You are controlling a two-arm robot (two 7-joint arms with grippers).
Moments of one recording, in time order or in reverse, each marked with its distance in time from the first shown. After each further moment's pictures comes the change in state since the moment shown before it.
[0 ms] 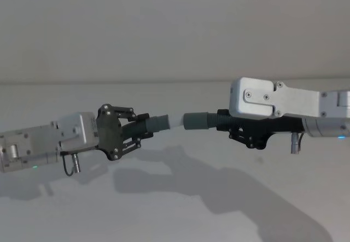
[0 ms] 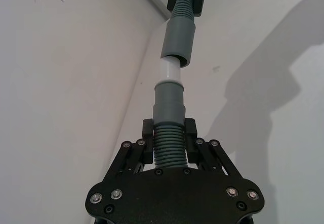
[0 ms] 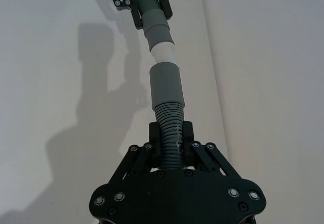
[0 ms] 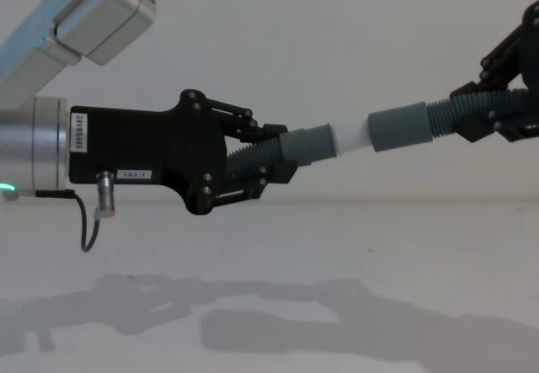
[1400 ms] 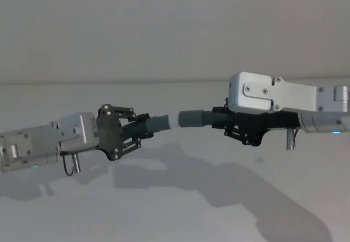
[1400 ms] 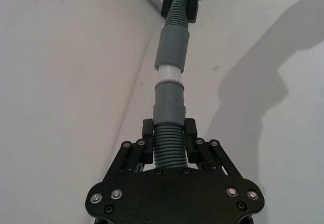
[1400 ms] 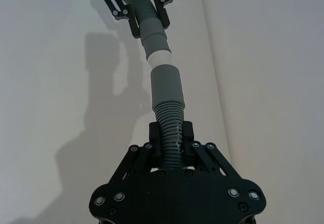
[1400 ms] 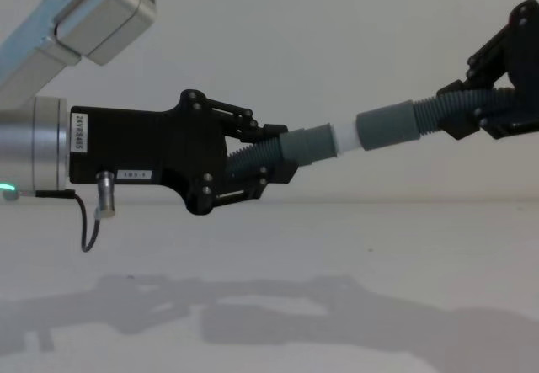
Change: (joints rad) left arm 0.000 0.000 0.000 0.000 0.000 0.000 0.000; right arm 0.027 -0.022 -0.016 0.051 0.031 -0.044 0.006
